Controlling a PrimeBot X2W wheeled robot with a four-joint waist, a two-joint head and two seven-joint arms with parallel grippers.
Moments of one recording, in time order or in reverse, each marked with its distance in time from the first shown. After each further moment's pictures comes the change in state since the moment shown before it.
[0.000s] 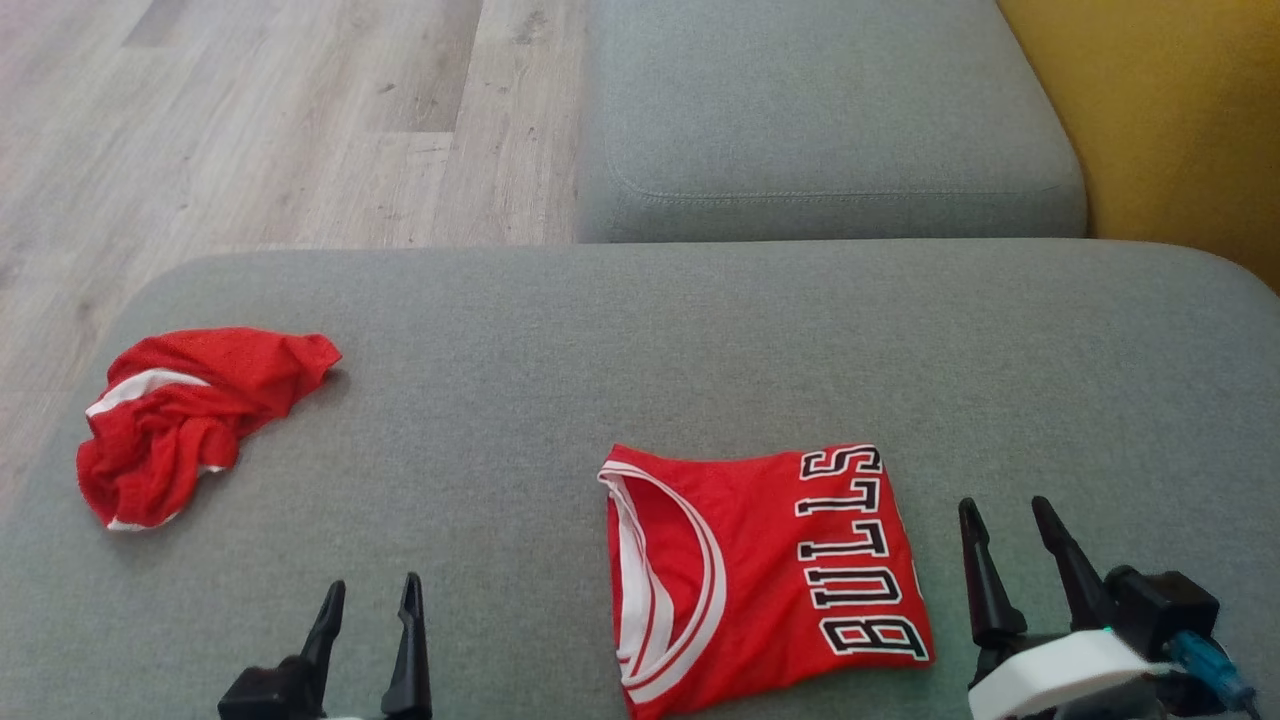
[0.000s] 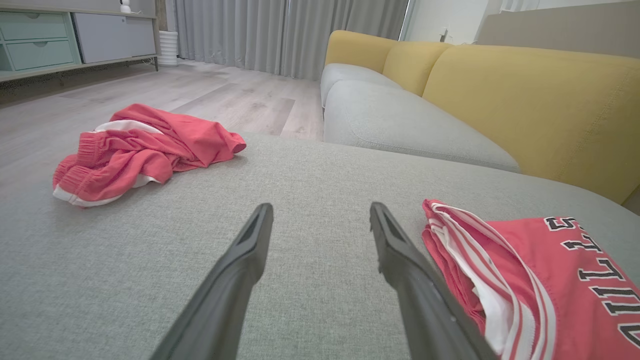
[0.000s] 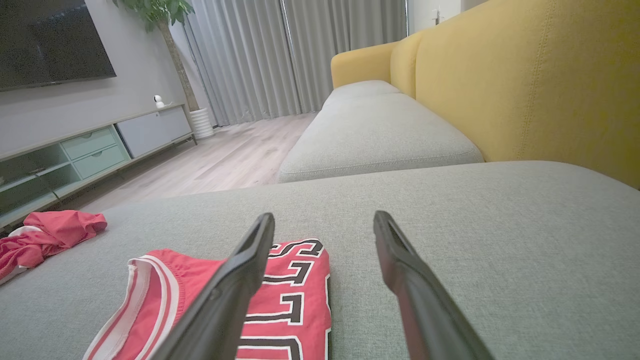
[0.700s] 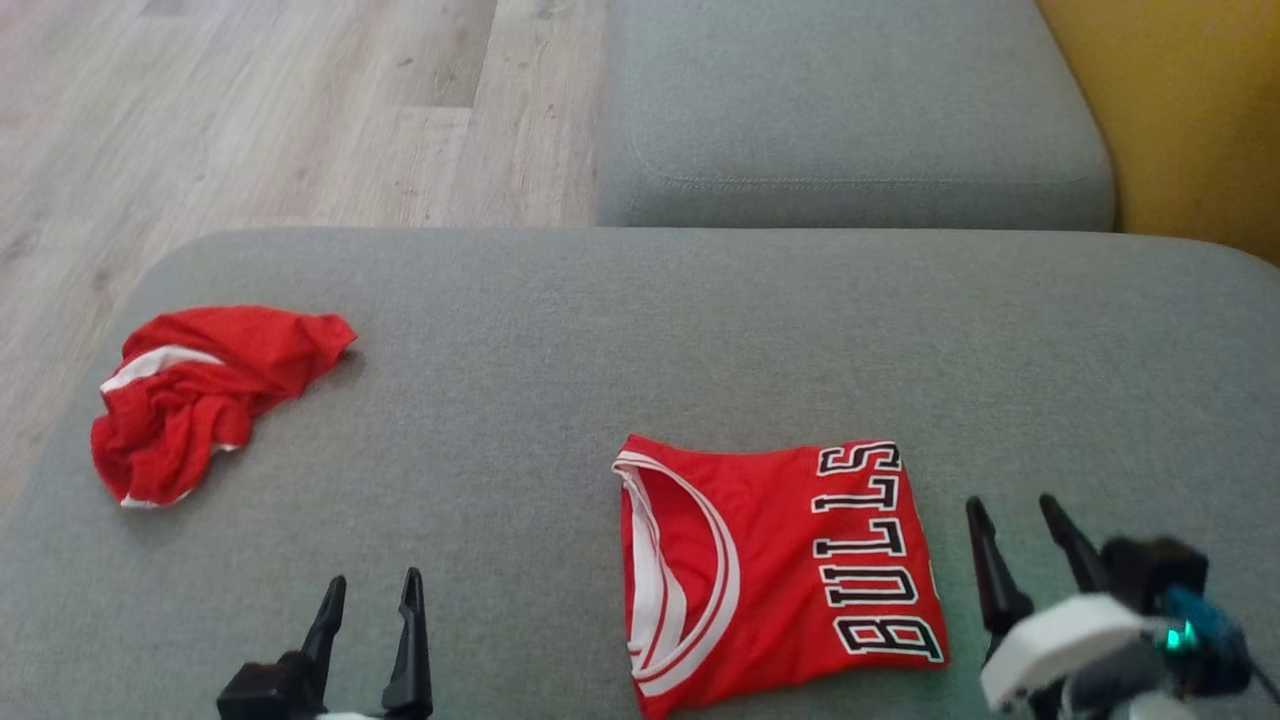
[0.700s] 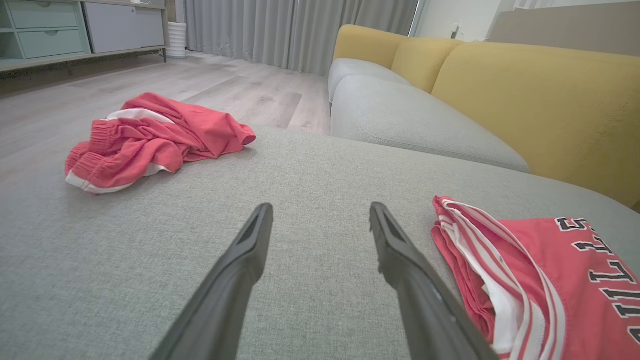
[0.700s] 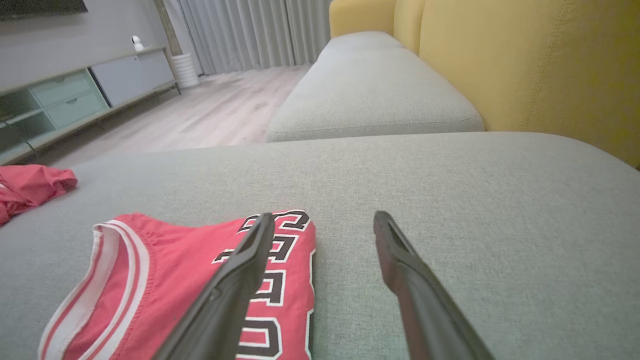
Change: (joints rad) left arm -0.004 0.000 0.000 0.002 -0.007 -0.001 0.004; right arm -0.033 0.001 -0.046 0.011 -0.053 0.000 0.148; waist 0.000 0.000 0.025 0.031
